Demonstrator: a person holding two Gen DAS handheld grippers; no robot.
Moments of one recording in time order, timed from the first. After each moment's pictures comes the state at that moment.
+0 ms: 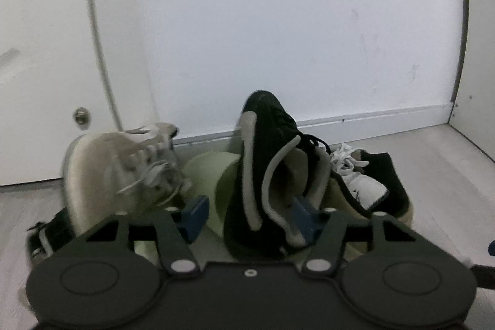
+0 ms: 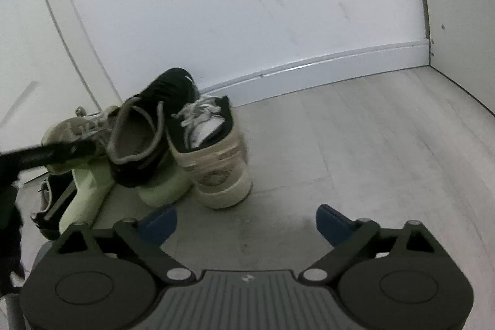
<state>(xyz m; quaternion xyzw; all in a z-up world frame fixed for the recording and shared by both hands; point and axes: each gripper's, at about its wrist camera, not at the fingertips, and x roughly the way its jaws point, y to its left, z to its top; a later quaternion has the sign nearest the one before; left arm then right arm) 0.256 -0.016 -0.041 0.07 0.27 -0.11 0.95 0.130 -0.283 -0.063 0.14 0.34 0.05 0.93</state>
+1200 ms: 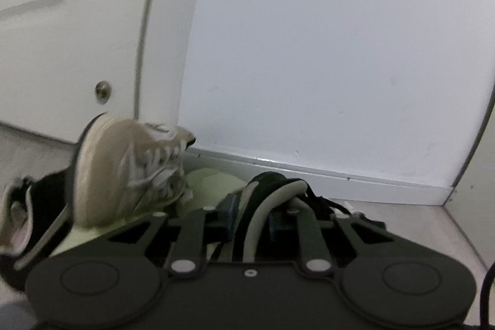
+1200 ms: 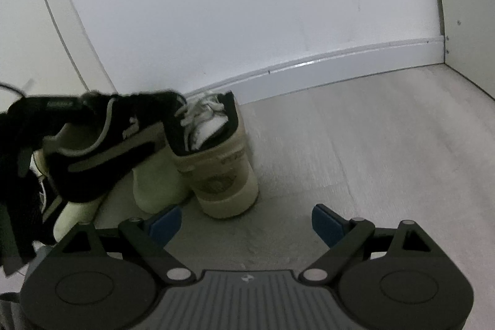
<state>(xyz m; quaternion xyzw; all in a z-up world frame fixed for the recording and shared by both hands) 0.229 0.009 -0.030 -0.10 0.24 -0.07 0.96 0.142 -0.269 -0.066 0.15 0.33 0.06 0.93</state>
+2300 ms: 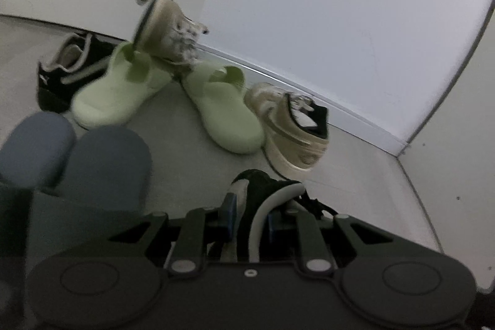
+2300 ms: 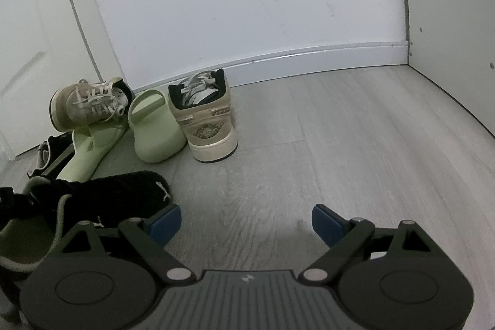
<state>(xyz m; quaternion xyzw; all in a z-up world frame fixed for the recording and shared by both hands) 0.060 -0.005 -0.072 -0.19 0.33 -0.09 0.92 0.054 -0.273 -0.061 0.10 0.35 0.03 0.93</state>
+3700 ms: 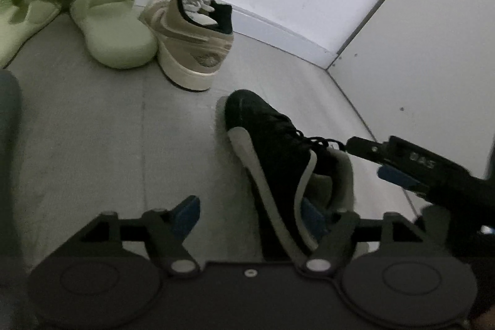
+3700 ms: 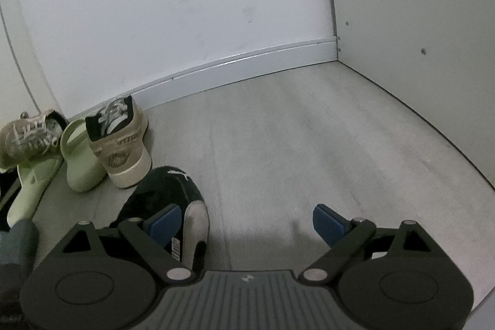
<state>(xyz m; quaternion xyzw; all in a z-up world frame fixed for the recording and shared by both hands) 0.071 -0.066 -0.120 -0.14 0.41 -0.27 0.86 0.052 -0.350 -0.056 0.13 0.34 -0.07 0.93</state>
